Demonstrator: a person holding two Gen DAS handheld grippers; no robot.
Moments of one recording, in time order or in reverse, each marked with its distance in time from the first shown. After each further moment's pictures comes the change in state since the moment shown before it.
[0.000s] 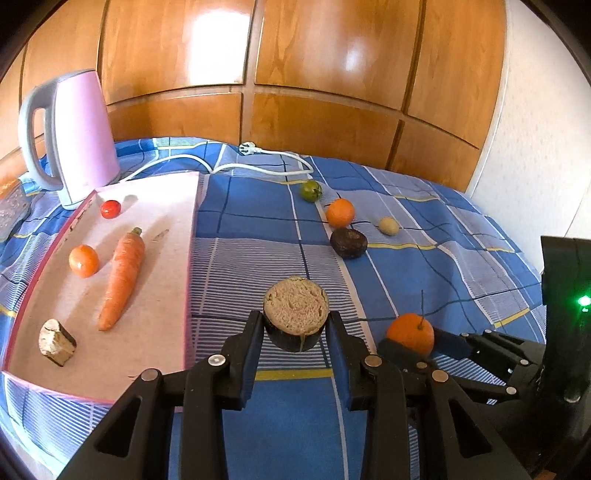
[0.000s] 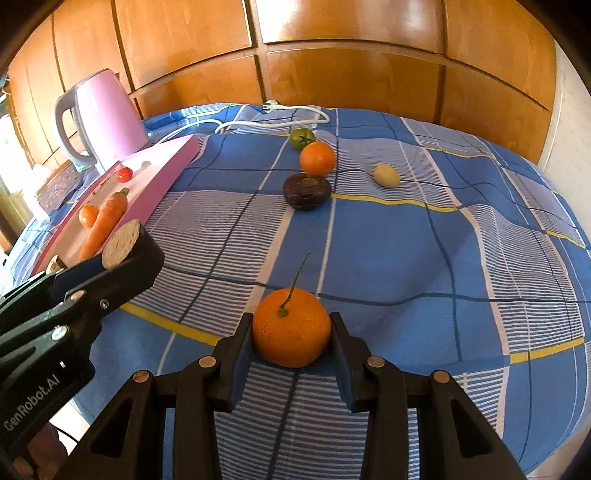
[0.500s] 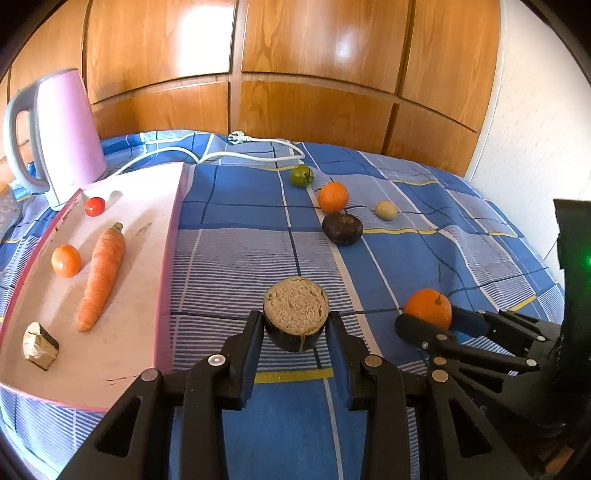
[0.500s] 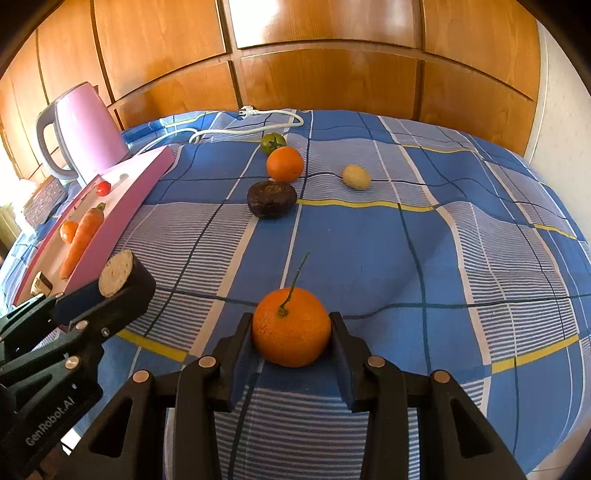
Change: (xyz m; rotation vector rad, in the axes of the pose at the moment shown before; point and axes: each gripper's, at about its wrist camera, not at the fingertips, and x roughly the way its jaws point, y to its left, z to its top) left arm 0.019 -0.013 -0.003 0.039 0.035 -0.001; right arm 0.003 -0.023 0.005 0.046 -0.016 -0.042
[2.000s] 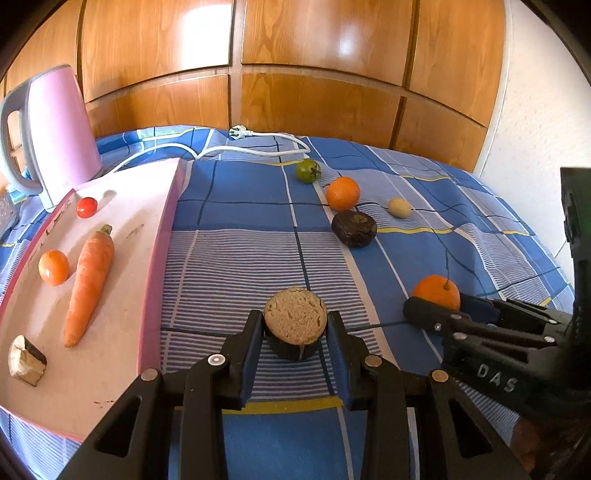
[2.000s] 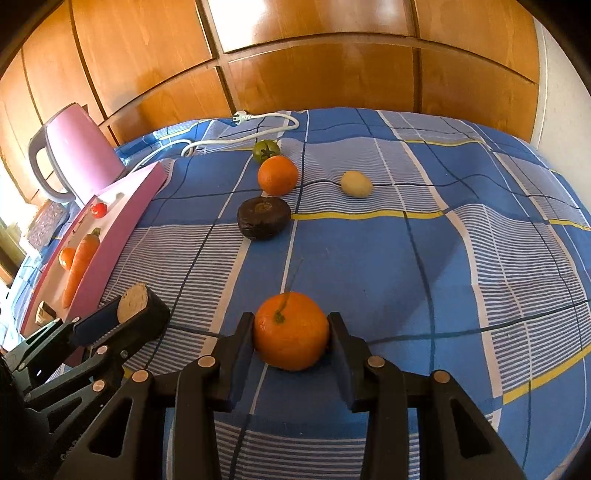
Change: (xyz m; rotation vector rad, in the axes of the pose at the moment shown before) left arm 0.029 0.002 0.006 0.006 0.016 0.020; right arm 0.016 -0.012 0.016 0.059 0.006 0.049
